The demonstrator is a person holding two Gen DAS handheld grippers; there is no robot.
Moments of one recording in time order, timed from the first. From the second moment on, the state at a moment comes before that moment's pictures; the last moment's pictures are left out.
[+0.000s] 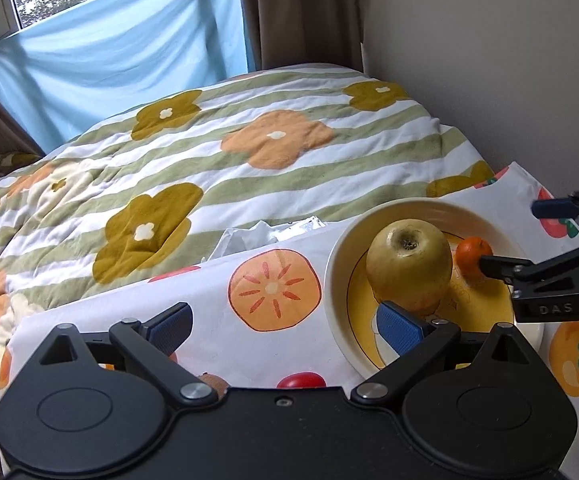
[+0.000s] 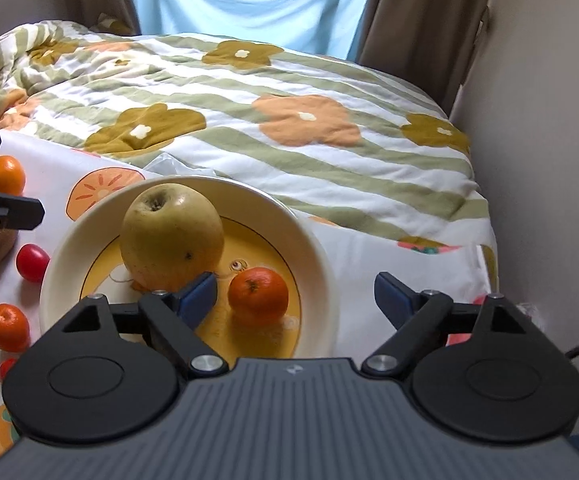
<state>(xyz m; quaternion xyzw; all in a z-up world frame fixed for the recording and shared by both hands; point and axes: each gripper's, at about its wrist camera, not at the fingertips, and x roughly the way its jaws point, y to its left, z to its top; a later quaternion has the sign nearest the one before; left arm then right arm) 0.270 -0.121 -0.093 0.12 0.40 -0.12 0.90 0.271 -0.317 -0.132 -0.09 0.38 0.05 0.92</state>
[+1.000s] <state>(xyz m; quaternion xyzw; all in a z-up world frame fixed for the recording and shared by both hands) 0.115 -0.096 -0.029 0.07 0.32 -0.05 0.94 0.145 -0.326 -0.036 0.00 0.34 0.05 0.94</state>
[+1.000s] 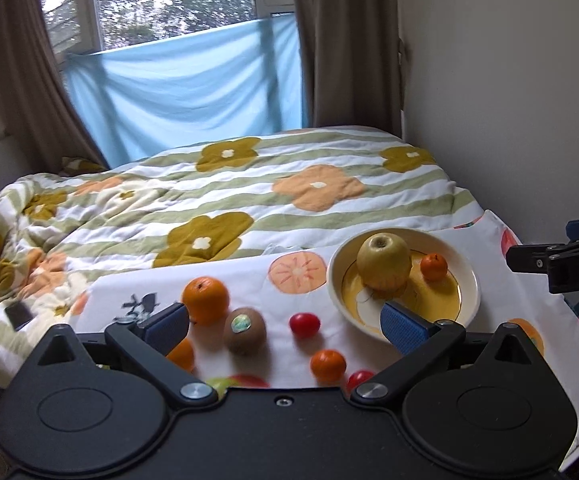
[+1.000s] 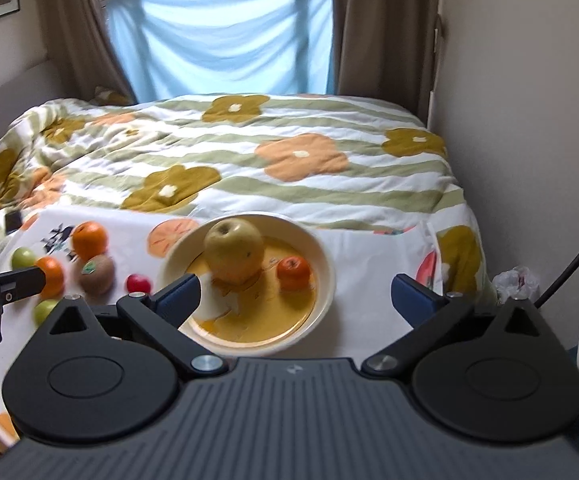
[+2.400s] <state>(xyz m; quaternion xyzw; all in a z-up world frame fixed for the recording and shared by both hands) 0.164 -0.009 -0.154 0.13 0.41 -0.16 0.89 0.139 -0.204 -0.145 0.08 0.41 0.01 0.91</state>
